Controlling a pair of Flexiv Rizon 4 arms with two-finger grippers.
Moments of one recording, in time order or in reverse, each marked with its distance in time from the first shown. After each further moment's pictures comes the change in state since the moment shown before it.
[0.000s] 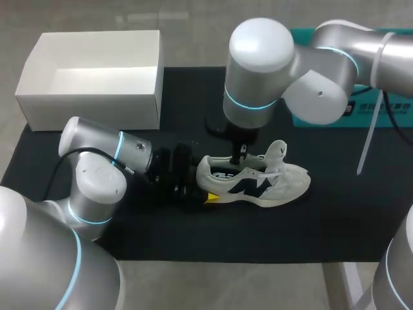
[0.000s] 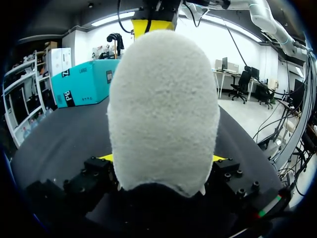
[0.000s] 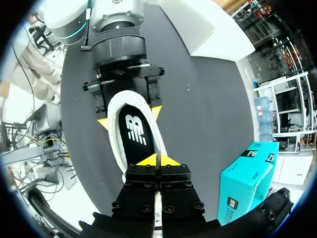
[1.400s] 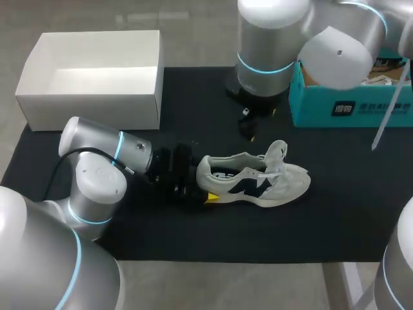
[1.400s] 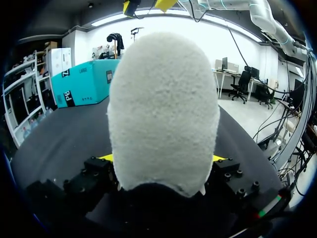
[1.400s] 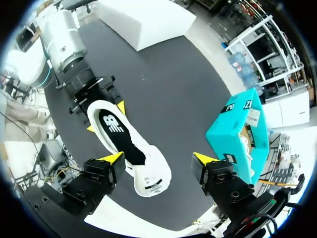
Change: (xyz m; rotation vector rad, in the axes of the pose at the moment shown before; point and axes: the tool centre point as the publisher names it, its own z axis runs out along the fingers) left arm 0.000 0.000 0.000 0.000 0.000 0.000; right arm -0.038 -0.030 -0.073 0.082 -0.088 0.371
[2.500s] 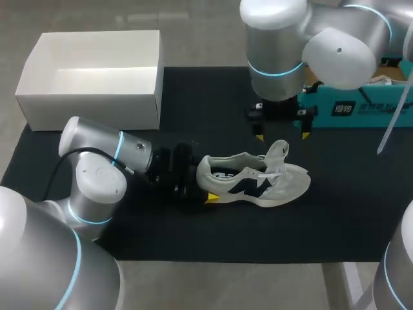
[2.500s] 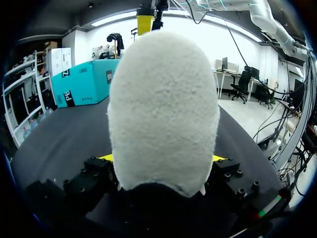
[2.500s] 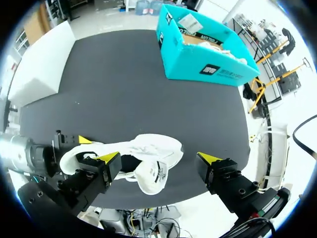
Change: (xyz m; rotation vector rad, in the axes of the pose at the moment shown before) left arm 0.000 0.000 0.000 0.000 0.000 0.000; right arm -0.011 -0.044 0.020 0.136 -0.057 0.972
